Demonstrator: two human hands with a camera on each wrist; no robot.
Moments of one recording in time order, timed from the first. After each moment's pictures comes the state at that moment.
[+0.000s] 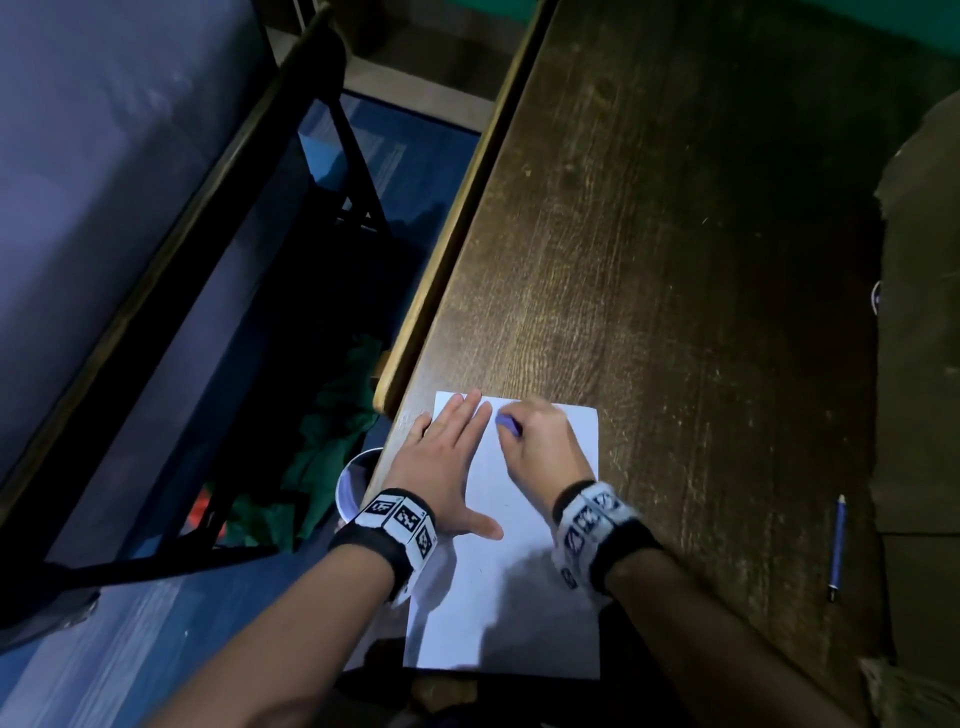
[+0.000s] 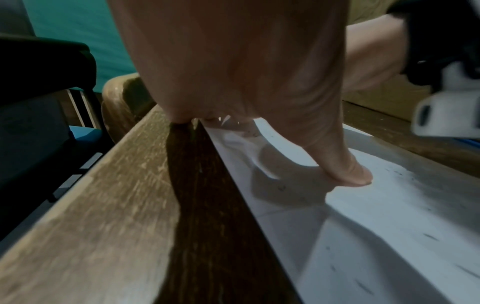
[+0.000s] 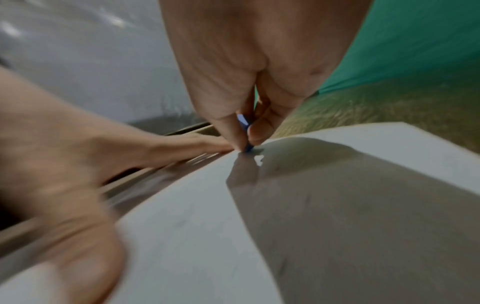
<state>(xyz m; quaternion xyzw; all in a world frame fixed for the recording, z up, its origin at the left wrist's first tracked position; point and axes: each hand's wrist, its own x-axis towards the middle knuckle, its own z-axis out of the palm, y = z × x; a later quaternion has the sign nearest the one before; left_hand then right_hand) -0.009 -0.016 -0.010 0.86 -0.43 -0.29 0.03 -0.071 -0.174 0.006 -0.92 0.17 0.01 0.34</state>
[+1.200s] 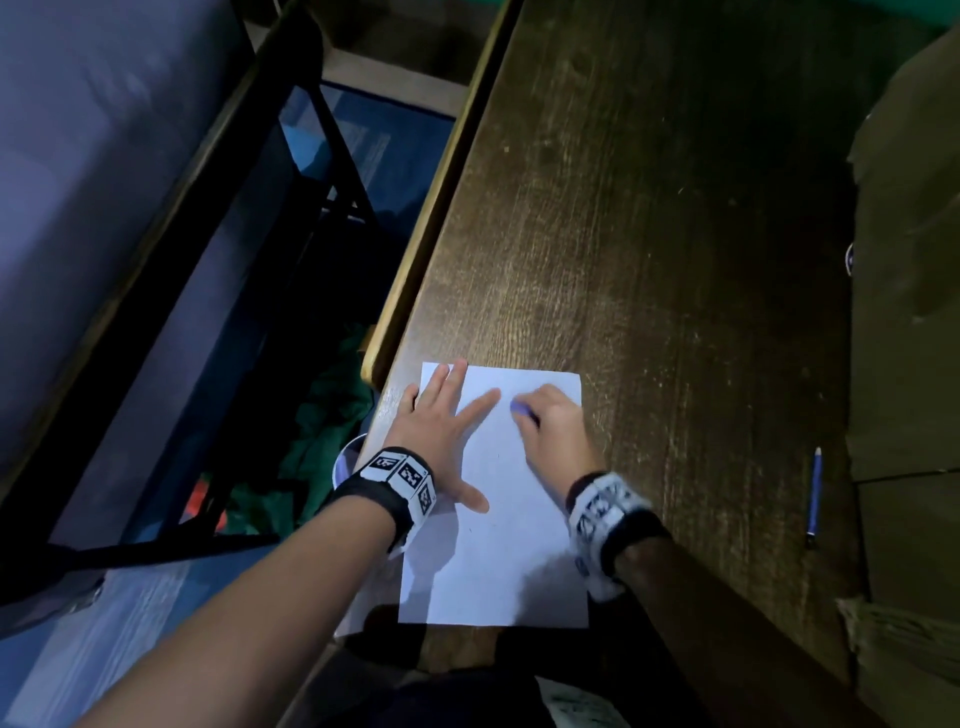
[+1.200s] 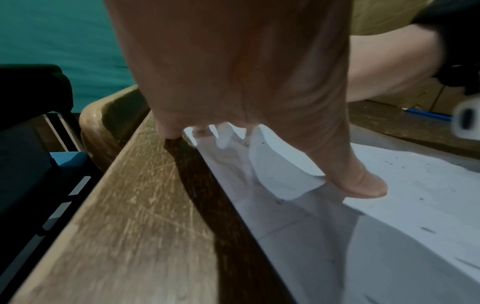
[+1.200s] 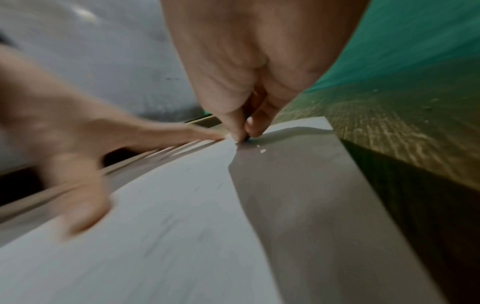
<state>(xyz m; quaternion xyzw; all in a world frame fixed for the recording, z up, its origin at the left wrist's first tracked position) -0.018 -0.026 0.005 0.84 -0.44 -0.30 -0.08 -0.118 -0.186 -0.012 -0.92 0.21 -0.04 0.34</state>
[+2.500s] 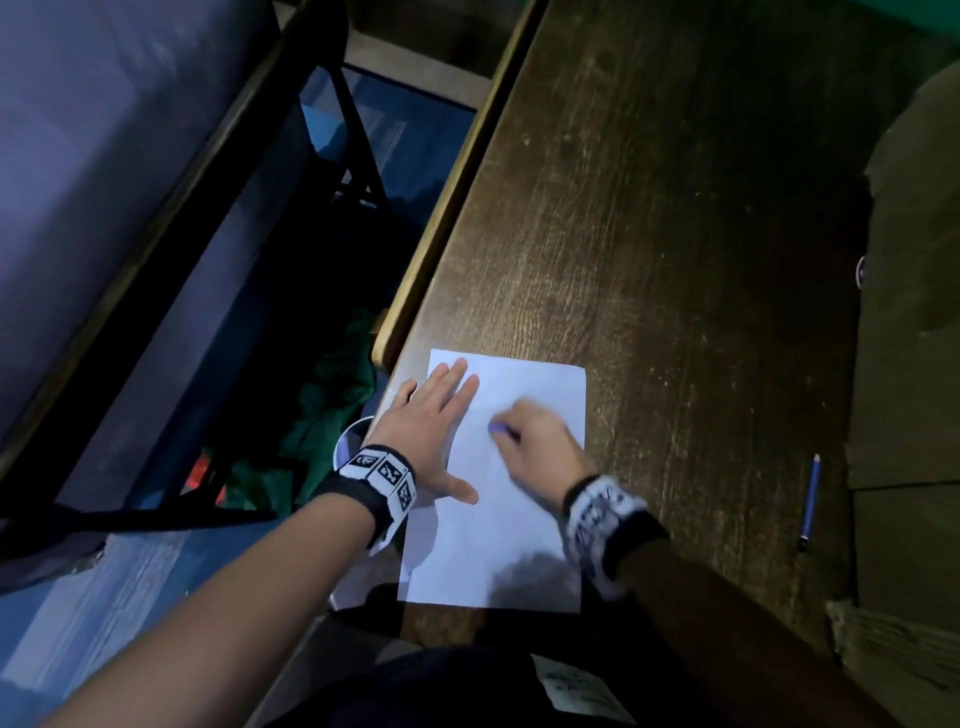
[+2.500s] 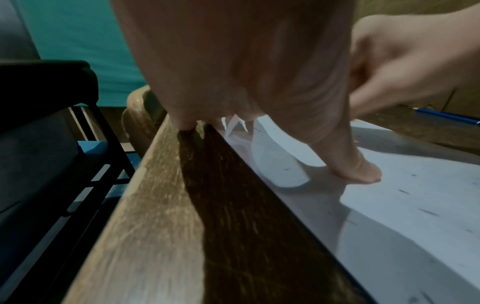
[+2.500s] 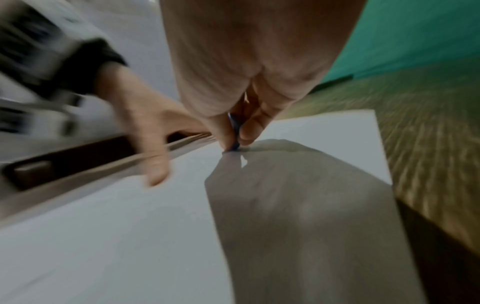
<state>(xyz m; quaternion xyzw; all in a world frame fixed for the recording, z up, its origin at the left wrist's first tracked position) -0.018 0.003 -0.005 0.85 -0.44 -0.29 -0.01 -0.125 -0.164 0.011 -0.93 0.10 0.07 0.34</state>
